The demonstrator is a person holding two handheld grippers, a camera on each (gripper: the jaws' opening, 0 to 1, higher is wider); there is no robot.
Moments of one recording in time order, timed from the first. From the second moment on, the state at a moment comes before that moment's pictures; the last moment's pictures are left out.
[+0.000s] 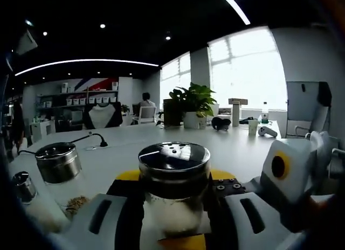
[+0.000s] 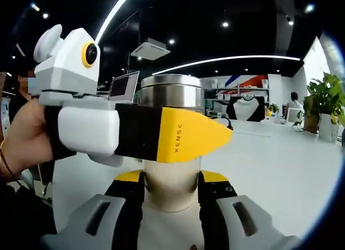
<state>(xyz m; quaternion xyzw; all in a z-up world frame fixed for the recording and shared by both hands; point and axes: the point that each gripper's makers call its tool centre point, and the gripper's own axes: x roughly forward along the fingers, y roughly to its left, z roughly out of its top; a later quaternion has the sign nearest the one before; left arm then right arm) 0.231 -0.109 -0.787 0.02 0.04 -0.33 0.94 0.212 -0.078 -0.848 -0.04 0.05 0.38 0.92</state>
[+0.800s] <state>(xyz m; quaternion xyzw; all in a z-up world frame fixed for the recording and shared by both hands) 0.226 -0.118 -0.785 0.02 0.04 -0.51 0.86 0.212 -0.080 -0.849 -0.03 0.06 0.38 0.92</state>
